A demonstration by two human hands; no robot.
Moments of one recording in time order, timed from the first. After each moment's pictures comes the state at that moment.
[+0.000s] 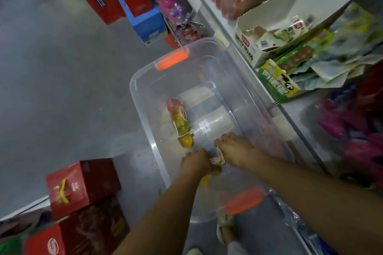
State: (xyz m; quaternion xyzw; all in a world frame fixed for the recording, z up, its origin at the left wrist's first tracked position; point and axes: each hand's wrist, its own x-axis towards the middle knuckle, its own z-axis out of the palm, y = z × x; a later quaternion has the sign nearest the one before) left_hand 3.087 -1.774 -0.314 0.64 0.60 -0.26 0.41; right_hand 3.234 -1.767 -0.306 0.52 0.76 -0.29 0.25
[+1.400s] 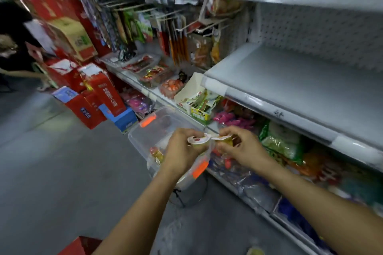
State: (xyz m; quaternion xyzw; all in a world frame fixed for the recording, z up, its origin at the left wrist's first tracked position) left_hand 3.066 -1.944 0.021 0.79 0.37 0.26 0.41; right_hand 3.233 -2.046 0.016 0.72 0.49 -0.26 -0.43
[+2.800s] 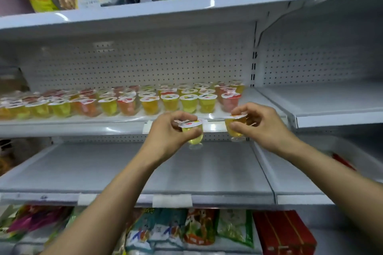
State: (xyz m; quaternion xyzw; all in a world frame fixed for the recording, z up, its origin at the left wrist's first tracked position) left_hand 3.385 -2.537 0.307 0.85 -0.01 0.26 0.46; right_hand 3.472 -2.756 0.306 0.78 0.32 0.11 -0.53
